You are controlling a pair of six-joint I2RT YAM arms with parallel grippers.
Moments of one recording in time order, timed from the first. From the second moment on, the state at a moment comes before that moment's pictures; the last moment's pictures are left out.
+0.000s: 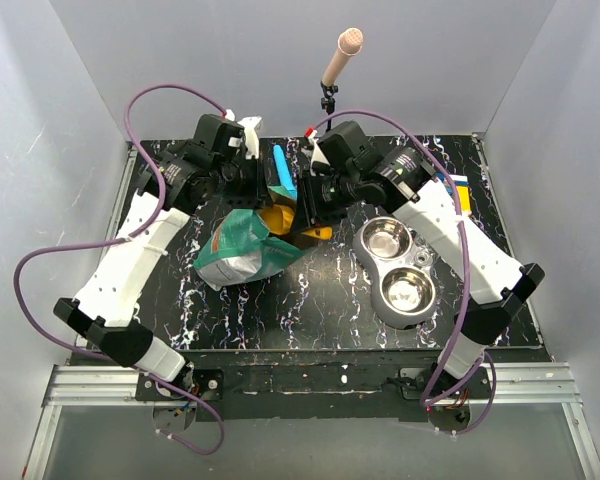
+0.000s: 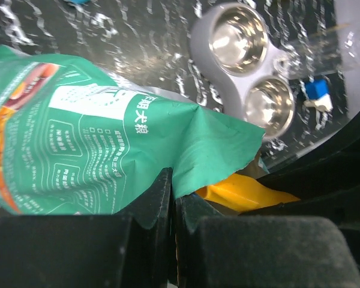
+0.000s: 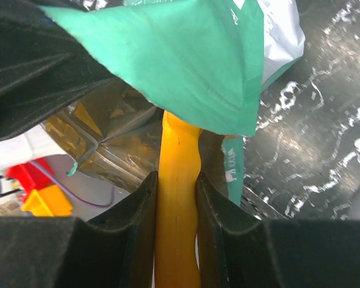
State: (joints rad) left arm -0.57 1.51 1.94 -1.18 0.08 -0.40; right arm 0.83 1.69 2.06 -1.18 -0.29 0.56
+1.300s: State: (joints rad) left arm -0.53 1.52 1.74 -1.12 0.07 -0.49; right arm 0.76 1.80 1.39 0.00 -0.91 0.82
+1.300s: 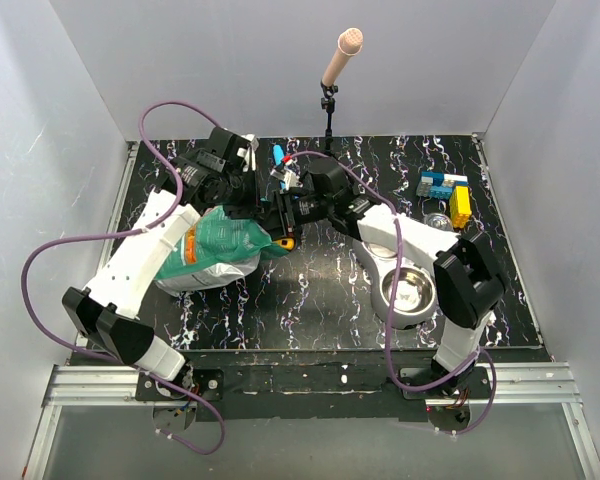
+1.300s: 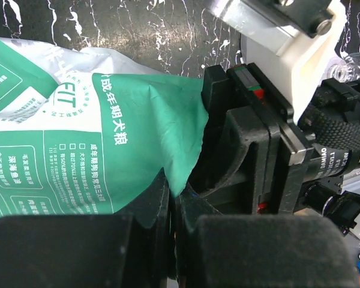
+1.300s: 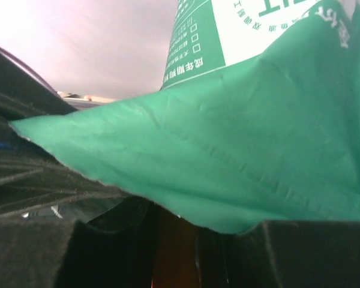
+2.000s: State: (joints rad) left arm -0.57 1.29 1.70 -1.15 -0.13 -0.49; right arm 0.64 1.48 1.06 0.12 -1.03 0.96
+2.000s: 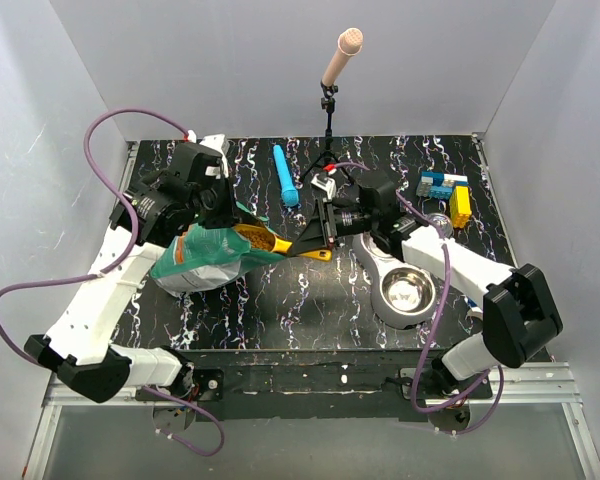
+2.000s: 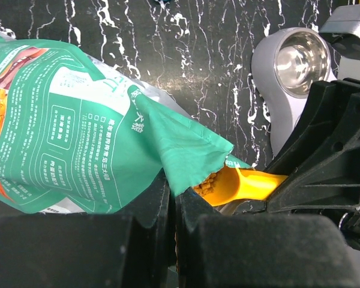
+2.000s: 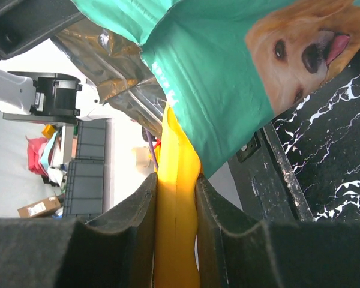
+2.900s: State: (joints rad) left arm -0.56 1.17 1.46 -0.89 0.11 -0.45; right arm 0.54 1.33 0.77 0.40 -1.09 1.24
